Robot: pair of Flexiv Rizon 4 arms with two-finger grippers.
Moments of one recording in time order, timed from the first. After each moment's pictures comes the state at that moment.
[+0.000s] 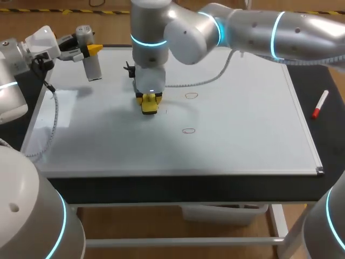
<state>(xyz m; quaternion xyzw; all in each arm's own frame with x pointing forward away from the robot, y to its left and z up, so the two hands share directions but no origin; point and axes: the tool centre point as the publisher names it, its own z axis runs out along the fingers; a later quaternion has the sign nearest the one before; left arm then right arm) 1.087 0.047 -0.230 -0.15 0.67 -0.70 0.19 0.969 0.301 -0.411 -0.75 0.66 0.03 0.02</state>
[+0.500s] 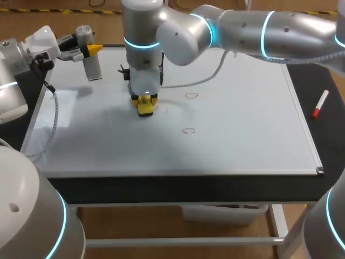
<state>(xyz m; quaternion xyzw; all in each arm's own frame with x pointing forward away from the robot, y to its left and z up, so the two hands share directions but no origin) 1.087 0.047 -0.230 -0.15 0.67 -0.70 0.19 0.971 0.315 -0.422 -0.76 0.65 0.02 0.00</state>
